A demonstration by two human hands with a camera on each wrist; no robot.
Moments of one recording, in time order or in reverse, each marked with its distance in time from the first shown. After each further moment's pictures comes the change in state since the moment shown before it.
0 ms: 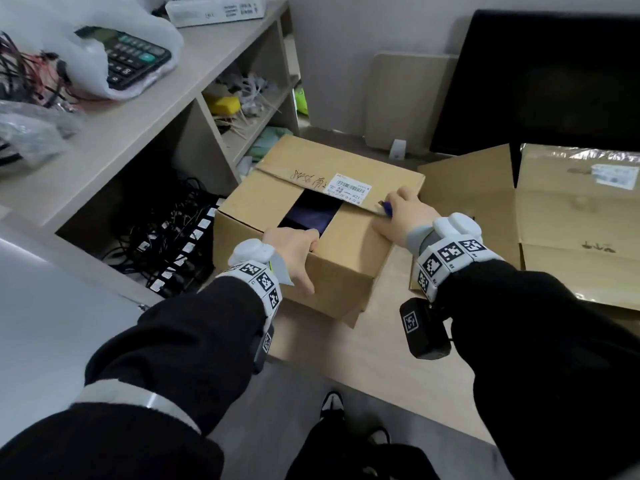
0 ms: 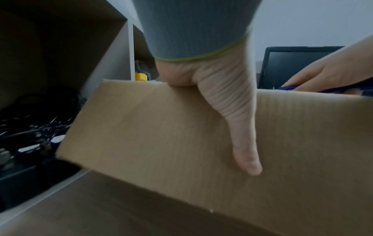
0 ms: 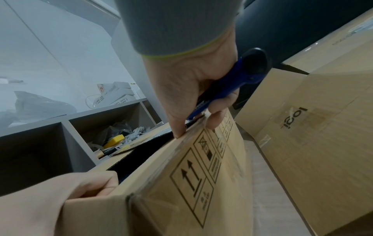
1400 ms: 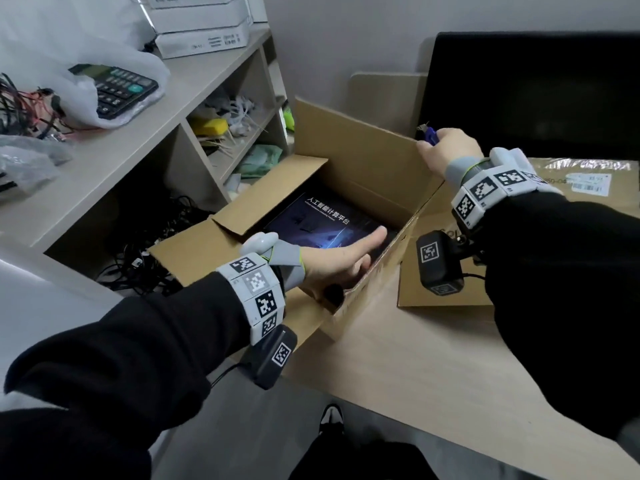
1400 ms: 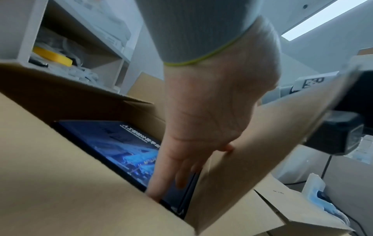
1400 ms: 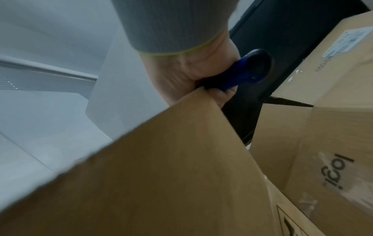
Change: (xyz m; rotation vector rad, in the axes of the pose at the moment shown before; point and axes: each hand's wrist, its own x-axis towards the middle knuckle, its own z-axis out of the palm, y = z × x) left_hand -0.036 0.107 -0.069 -0.855 -0.505 0.194; right_hand 0.018 0.042 -0.127 0.268 0.273 0.266
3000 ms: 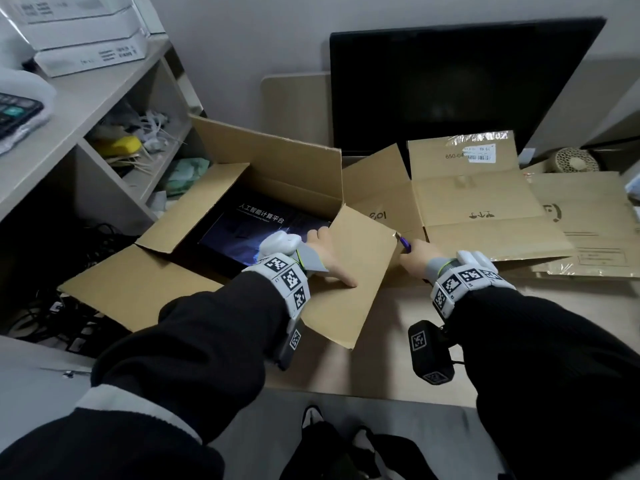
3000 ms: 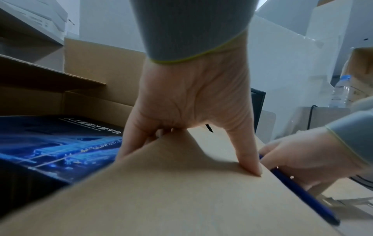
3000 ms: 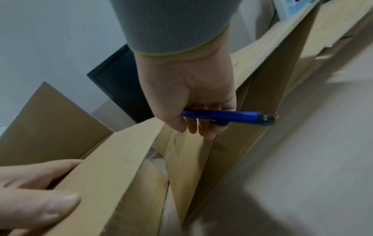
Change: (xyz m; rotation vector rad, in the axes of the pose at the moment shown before) left_hand 0.083 0.022 0.042 0.687 0.368 -0.206; right_hand -0.114 0.151 0.054 -0.061 -0.401 0.339
